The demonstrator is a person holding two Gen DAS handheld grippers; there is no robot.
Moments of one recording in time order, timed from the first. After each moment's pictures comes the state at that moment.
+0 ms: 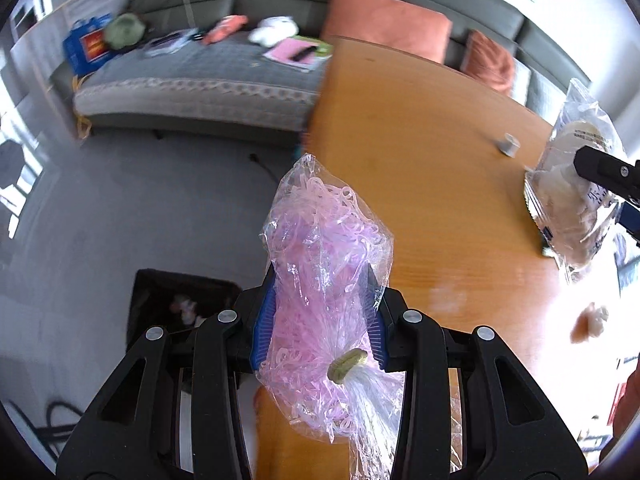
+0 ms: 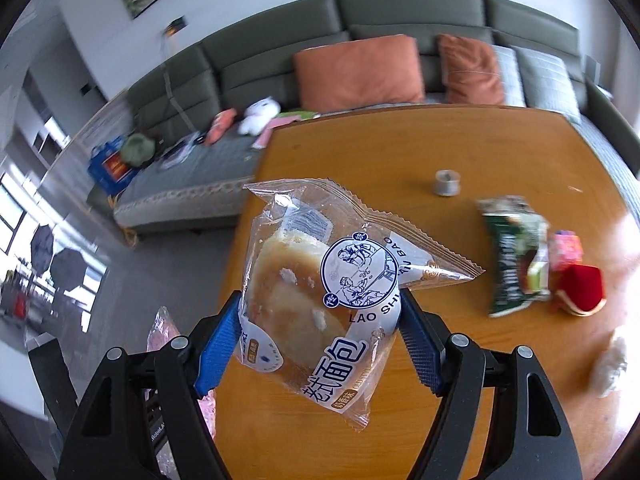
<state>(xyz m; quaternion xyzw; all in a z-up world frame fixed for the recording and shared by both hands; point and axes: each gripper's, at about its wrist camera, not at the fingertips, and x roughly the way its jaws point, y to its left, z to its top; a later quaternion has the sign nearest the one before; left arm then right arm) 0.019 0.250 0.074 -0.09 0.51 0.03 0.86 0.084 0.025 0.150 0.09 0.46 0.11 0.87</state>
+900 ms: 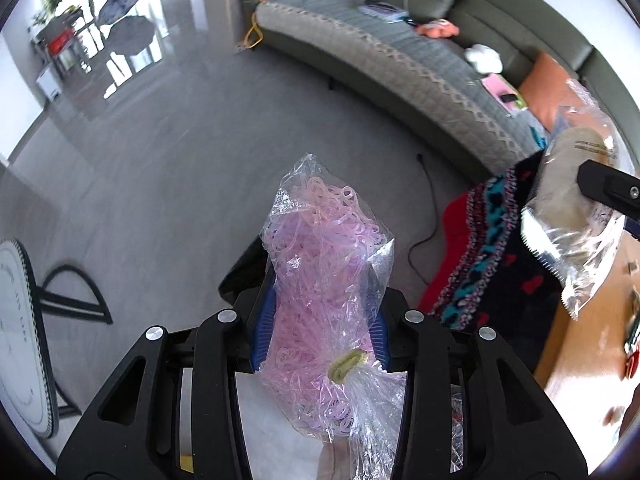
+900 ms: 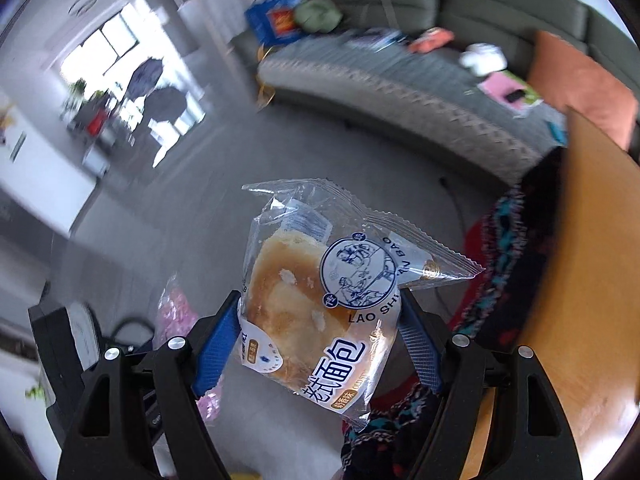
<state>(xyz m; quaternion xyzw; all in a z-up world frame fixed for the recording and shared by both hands) -0.120 0.498 0.034 -0.23 0.50 0.27 0.79 0.026 0.366 0.106 -0.11 0.53 0.37 0.75</state>
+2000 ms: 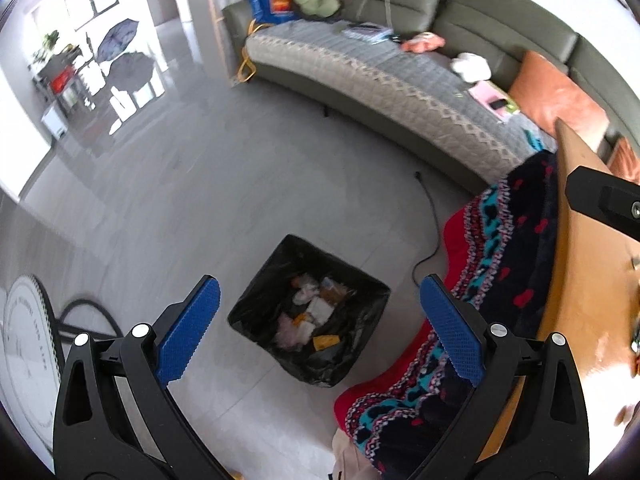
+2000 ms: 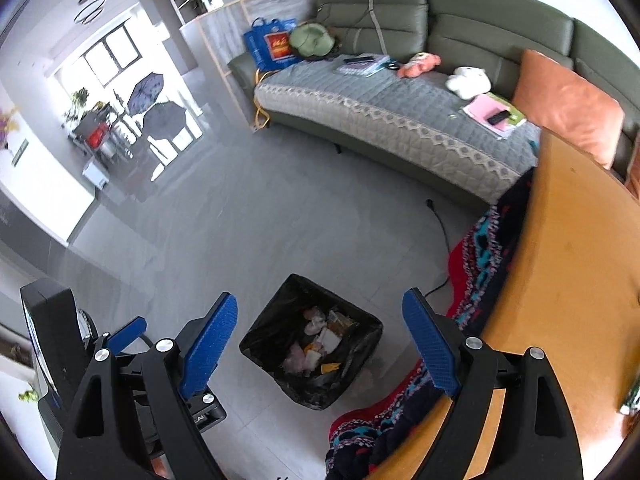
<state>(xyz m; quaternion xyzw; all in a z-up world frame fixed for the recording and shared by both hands) -0.087 0.454 0.077 -0.16 0.48 0.27 0.82 0.035 0.299 0.153 -0.08 0.49 0.36 0.79</state>
